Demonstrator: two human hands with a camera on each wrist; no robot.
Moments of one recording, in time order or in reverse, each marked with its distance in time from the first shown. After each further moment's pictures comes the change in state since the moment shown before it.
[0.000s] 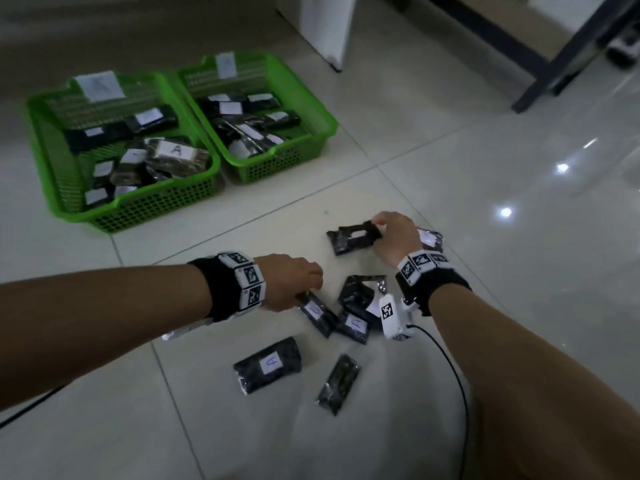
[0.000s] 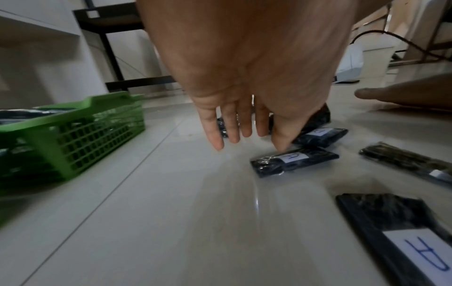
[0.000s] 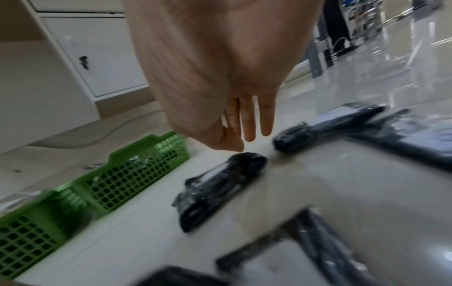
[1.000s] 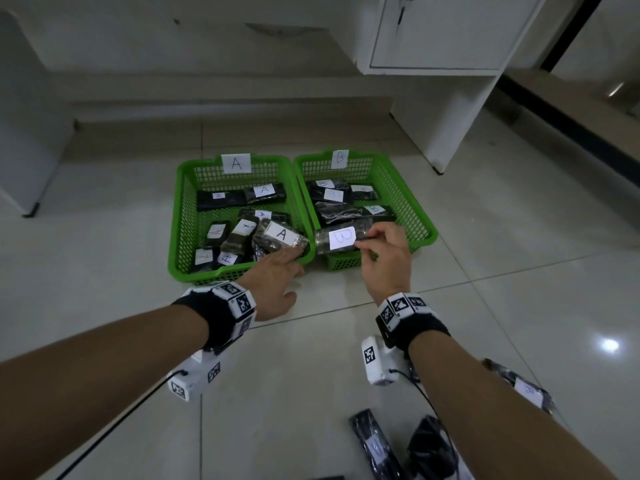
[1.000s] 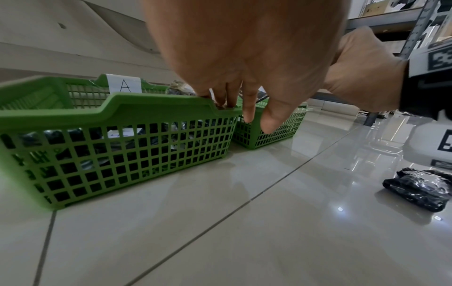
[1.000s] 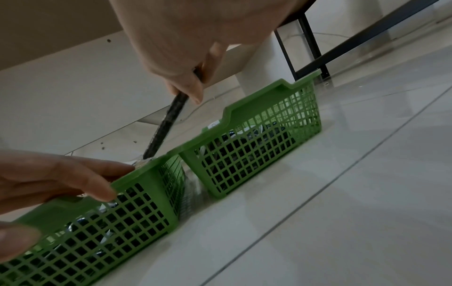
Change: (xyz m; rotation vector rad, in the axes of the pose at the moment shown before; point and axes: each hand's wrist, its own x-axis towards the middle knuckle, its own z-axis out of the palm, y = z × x) left_hand -0.095 -0.148 -0.006 -0.359 0.439 -0.714; right_hand 0.108 -0.193 0.055 0.300 0.540 -0.814
